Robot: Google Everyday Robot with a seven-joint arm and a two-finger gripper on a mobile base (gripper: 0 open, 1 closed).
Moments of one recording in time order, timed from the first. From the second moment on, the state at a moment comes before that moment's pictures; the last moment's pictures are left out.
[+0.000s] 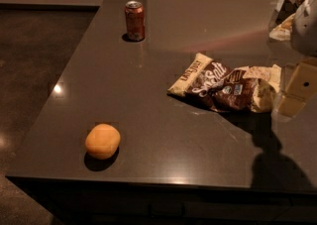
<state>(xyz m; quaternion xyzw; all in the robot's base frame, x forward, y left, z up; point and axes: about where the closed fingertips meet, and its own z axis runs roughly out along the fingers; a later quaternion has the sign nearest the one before) 0.438 -0.217 0.976 -0.60 0.78 -0.03 0.16</state>
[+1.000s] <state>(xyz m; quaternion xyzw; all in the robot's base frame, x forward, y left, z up) 0.475 -0.196 0.984 -0.59 0.79 0.00 0.17</state>
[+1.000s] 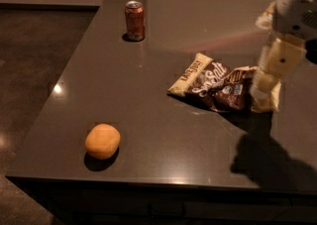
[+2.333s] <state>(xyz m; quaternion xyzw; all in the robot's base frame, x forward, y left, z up) 0.639 -0.111 0.959 -0.45 0.85 0.02 0.26</state>
